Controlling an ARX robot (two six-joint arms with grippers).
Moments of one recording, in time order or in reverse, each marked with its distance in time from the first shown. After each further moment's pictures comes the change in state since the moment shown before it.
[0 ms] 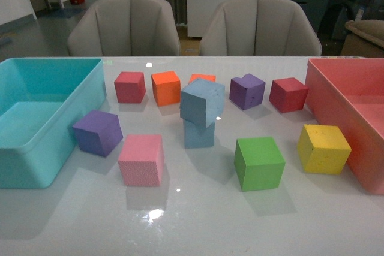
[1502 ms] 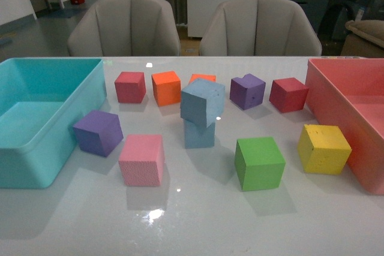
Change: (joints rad) left arm 0.000 -0.577 -0.039 -0.527 0.000 0.000; right arm 0.000 0.000 0.000 0.000 0.000 0.000
